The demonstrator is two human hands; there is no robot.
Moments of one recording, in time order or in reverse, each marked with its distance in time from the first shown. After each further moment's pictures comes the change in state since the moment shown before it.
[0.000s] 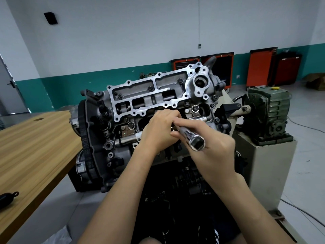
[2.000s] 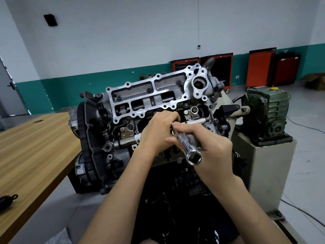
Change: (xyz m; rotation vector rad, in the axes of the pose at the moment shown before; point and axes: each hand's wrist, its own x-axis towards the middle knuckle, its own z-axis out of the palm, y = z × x) left_hand -0.001 0.003 -0.006 -0.019 -0.037 -0.020; right_hand 0.000 -0.002 0.000 0.023 -0.009 0.040
